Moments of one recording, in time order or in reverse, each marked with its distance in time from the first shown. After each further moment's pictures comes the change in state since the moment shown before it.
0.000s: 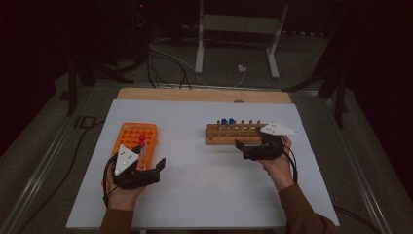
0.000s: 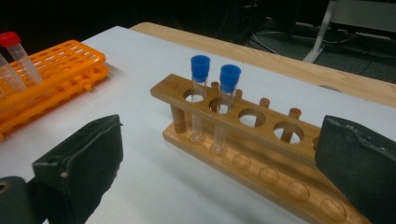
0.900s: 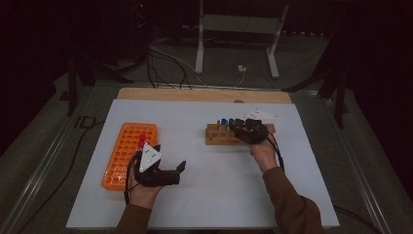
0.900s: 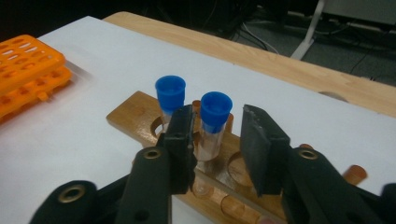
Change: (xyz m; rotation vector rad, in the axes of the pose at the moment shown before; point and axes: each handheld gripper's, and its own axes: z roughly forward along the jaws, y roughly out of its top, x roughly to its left) left arm -0.033 0.003 0.032 0.020 -0.085 0.046; right arm -0.009 0.017 0.063 0.054 -0.050 -0.004
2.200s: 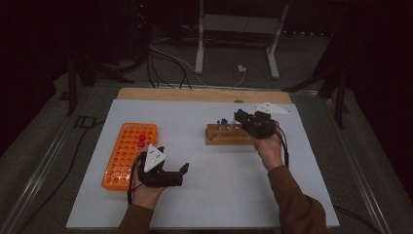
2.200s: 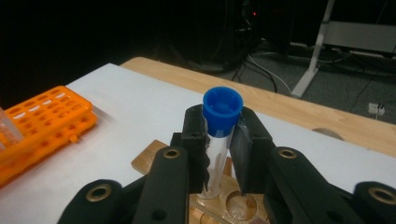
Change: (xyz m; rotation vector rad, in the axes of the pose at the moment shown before) left arm -0.004 -0.004 0.009 0.032 -0.024 0.007; right arm -0.006 0.024 -0.030 -0.134 0.042 0.039
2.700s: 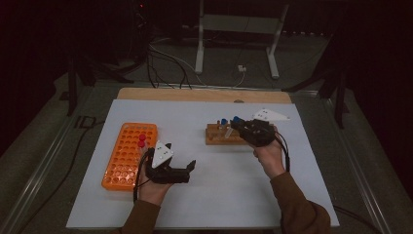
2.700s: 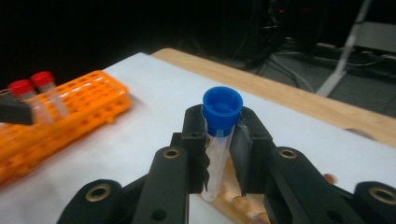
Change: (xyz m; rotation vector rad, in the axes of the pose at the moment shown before) left arm -0.010 0.012 0.016 -0.008 -0.027 0.015; right arm 0.020 -0.006 -0.015 0.019 0.093 -0.046
